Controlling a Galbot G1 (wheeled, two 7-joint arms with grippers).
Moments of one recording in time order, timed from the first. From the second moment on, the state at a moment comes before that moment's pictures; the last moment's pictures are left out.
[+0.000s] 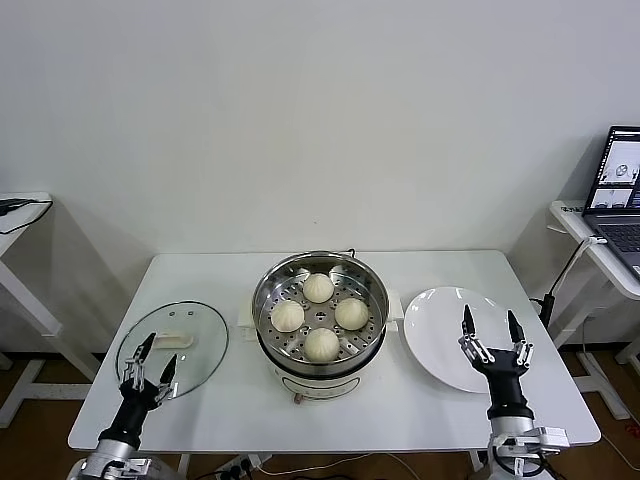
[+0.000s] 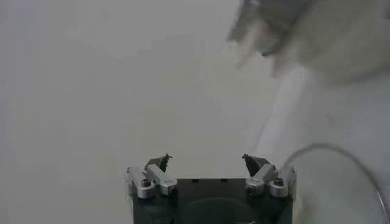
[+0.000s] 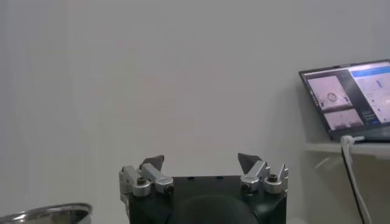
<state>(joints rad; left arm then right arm) 1.52 -1.42 -0.86 -1.75 1.20 -0.42 -0.16 -1.55 1.31 0.64 1.94 0.44 0.35 0.04</state>
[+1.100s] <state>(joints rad) 1.19 -1.40 -0.89 -1.40 1.59 -0.43 -0.22 -1.55 1.34 0.64 1.89 0.40 0.38 0.05</state>
